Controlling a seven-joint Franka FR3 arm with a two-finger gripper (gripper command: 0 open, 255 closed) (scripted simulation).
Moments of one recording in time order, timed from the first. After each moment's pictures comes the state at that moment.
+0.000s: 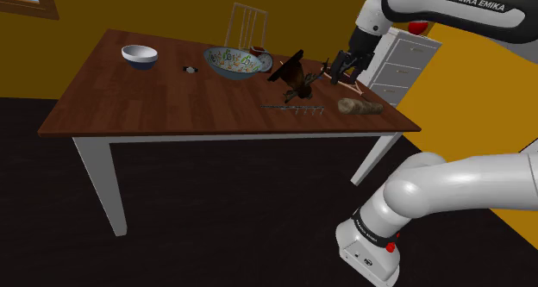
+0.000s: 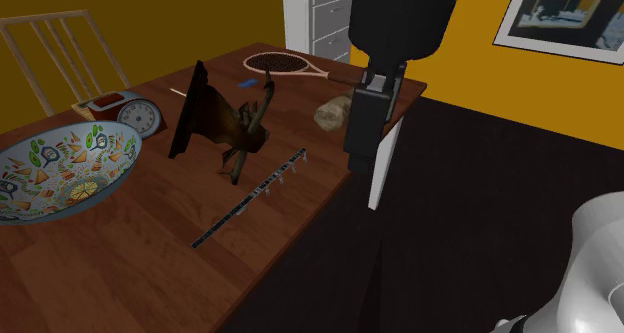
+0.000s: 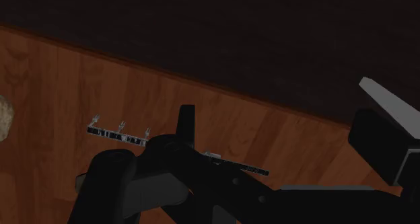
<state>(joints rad) -0.02 -0.74 -0.06 -2.33 -0.12 1.65 0.08</state>
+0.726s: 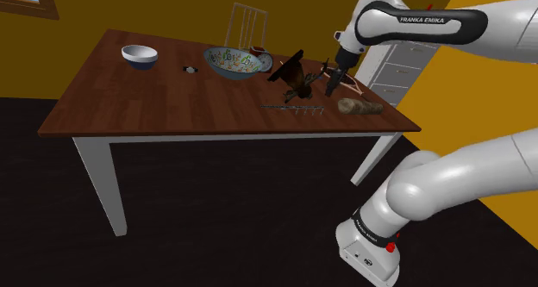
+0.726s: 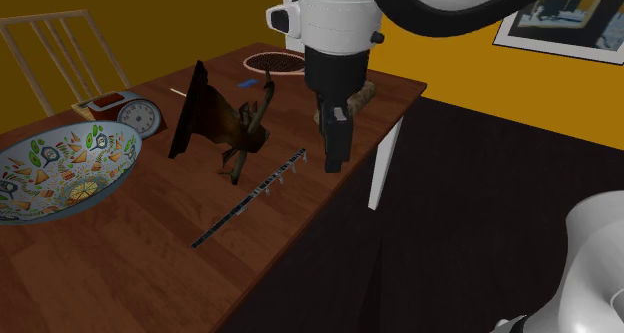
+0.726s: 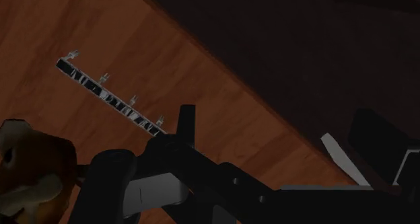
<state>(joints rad) 0.07 -0.54 -0.29 -2.36 -0.21 1.88 -0.43</state>
